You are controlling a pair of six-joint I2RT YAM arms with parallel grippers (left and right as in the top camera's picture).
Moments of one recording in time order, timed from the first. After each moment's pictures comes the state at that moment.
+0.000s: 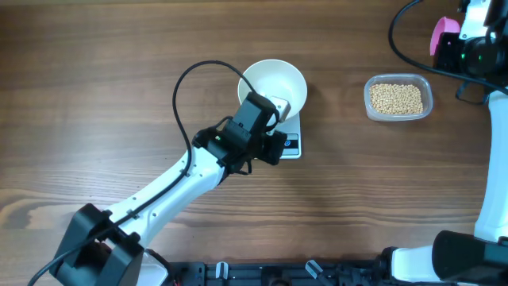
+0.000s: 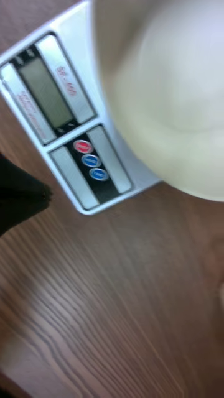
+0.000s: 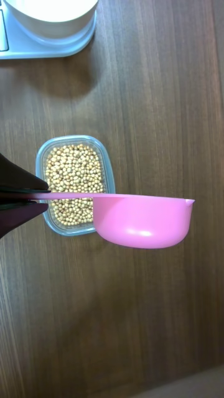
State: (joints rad) left arm -0.67 1.55 1.01 -0.37 0.19 -0.28; right arm -0.17 1.60 1.84 -1.17 0.05 -0.06
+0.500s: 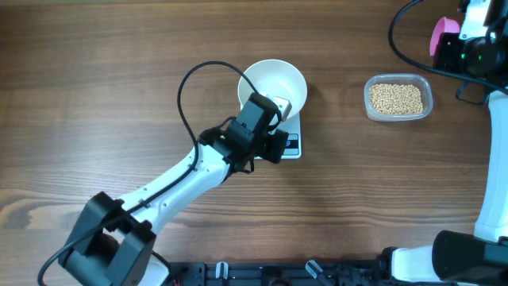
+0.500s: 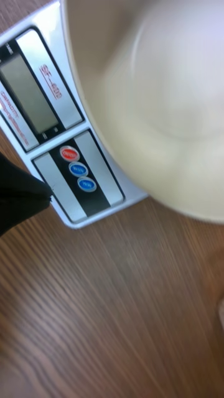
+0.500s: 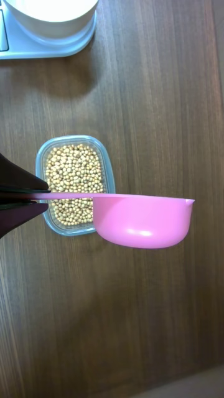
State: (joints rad) left arm -0.67 1.61 0.99 -0.31 0.16 -0.29; right arm -0.17 1.60 1.84 -1.17 0.05 -0.06
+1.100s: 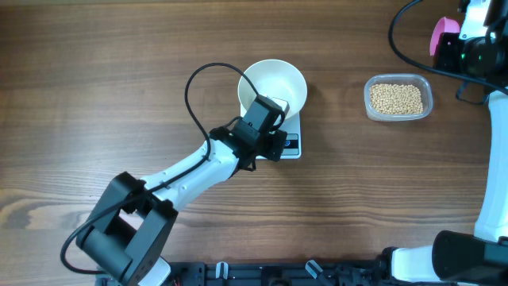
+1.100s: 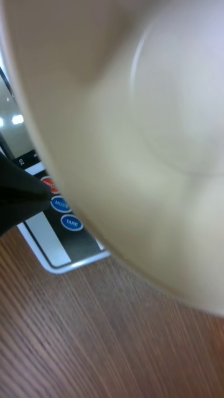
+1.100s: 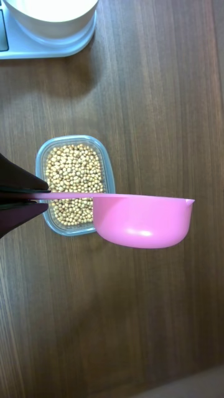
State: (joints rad) left arm -0.67 1.73 0.99 -0.25 0.08 -0.29; right arm -0.17 1.60 1.84 -1.17 0.05 -0.06
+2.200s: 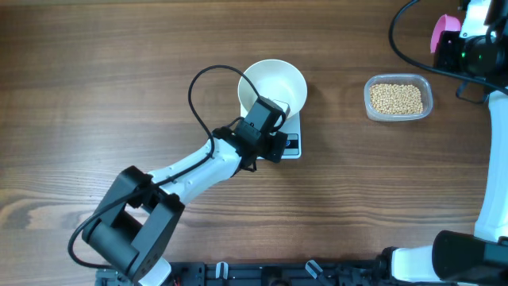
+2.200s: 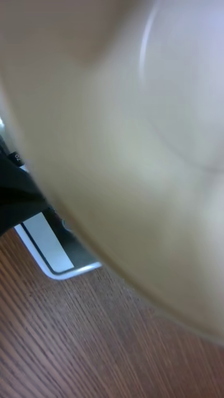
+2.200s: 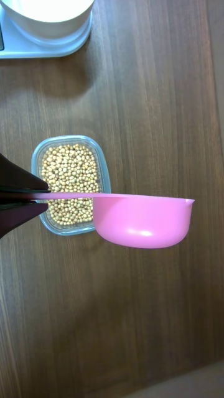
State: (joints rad) left arm -0.67 1.76 0.99 -0.24 0.11 -0.29; right arm -0.17 1.60 1.84 -1.15 0.05 -0.06
